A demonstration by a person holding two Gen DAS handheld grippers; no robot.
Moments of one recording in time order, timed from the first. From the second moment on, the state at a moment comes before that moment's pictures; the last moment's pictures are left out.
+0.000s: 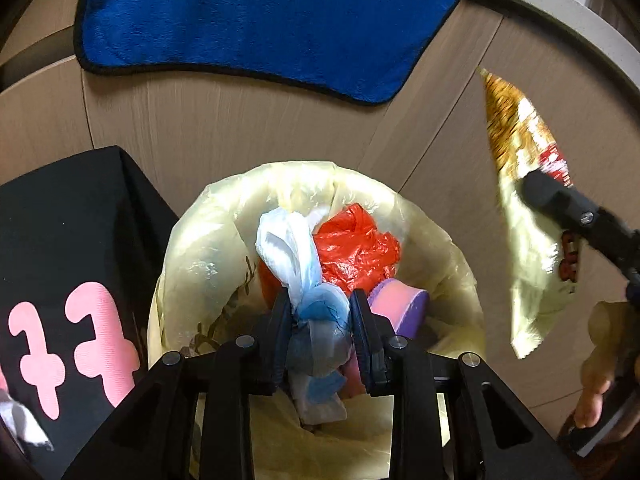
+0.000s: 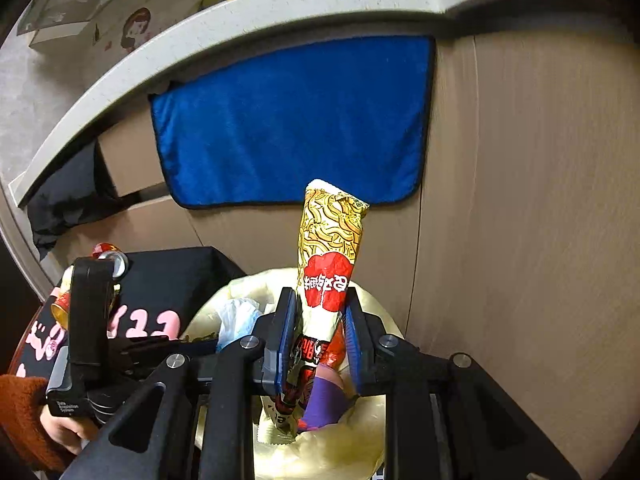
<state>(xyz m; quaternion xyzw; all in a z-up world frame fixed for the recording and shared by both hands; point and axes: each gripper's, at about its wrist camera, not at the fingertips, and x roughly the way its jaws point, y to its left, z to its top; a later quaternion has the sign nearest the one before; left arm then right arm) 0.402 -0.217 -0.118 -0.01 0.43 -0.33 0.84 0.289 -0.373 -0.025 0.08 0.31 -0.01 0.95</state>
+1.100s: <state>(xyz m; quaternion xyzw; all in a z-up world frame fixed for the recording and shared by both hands) 0.312 0.061 -0.064 -0.12 0.36 -0.14 0.92 0.308 -0.322 -0.082 0.08 0.41 -0.01 0.91</state>
